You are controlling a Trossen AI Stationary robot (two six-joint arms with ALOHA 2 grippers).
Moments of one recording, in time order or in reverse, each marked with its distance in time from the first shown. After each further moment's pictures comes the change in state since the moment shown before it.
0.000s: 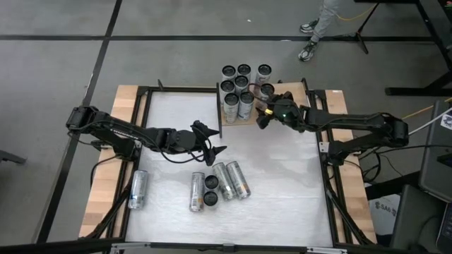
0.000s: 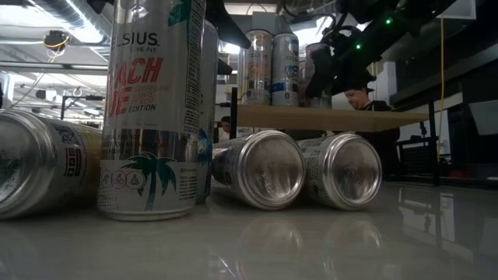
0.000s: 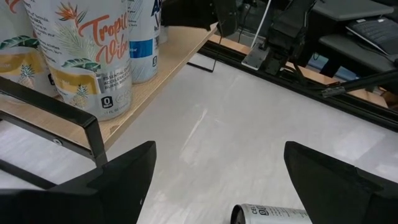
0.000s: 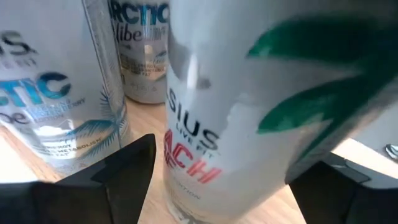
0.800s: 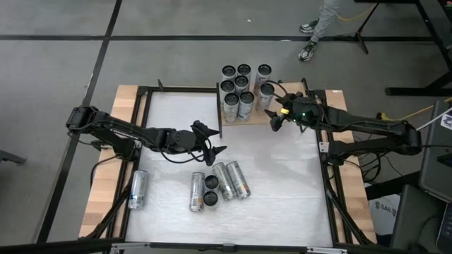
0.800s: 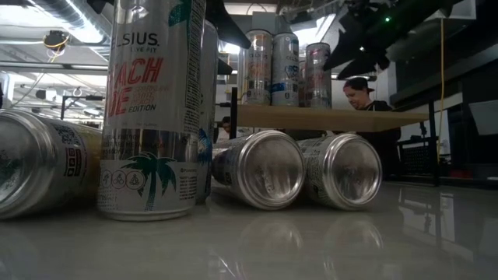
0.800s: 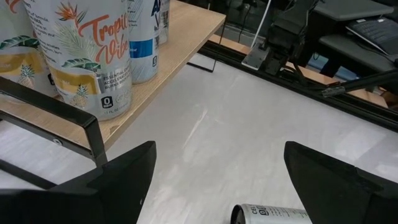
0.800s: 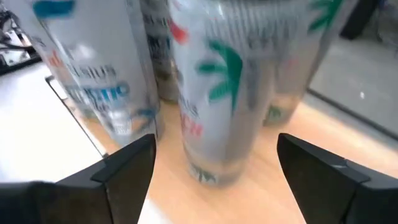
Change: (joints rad) left arm 0.000 0.000 0.000 0.000 0.000 0.000; right arm 0.000 -0.232 0.001 -0.186 -0.145 0.059
